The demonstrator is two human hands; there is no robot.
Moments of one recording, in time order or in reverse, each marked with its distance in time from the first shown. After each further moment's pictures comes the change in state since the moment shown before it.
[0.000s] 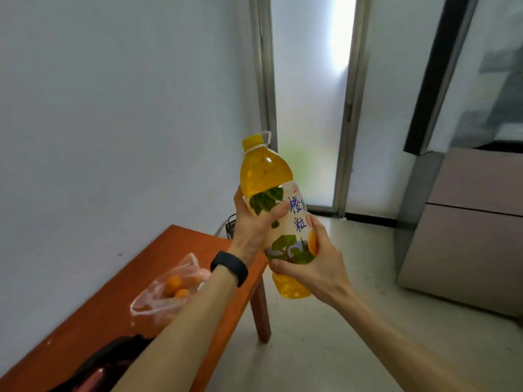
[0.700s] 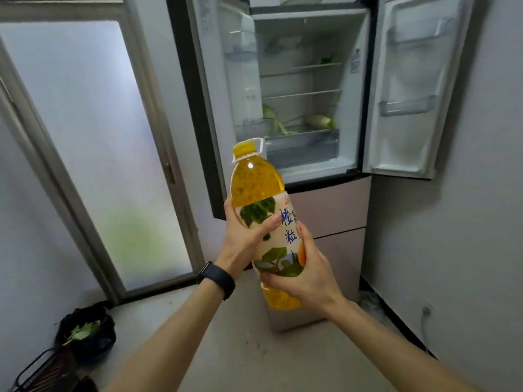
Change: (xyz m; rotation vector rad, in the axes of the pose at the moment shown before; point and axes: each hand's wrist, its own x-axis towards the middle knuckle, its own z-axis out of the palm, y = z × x) left_hand 0.173 -0.043 0.458 -0.037 -0.606 0.146; right_hand 0.098 0.102 -0.404 -0.267 0.501 0.096
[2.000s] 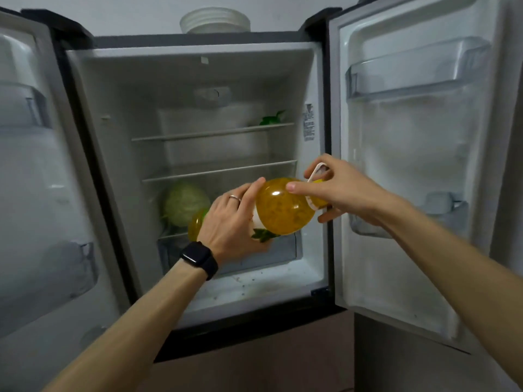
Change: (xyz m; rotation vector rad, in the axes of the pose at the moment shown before) left_hand 0.577 -0.068 0.305 1.226 -0.022 0.910; right_hand 0.575 0.090 -0.426 -0.245 -0.040 0.017
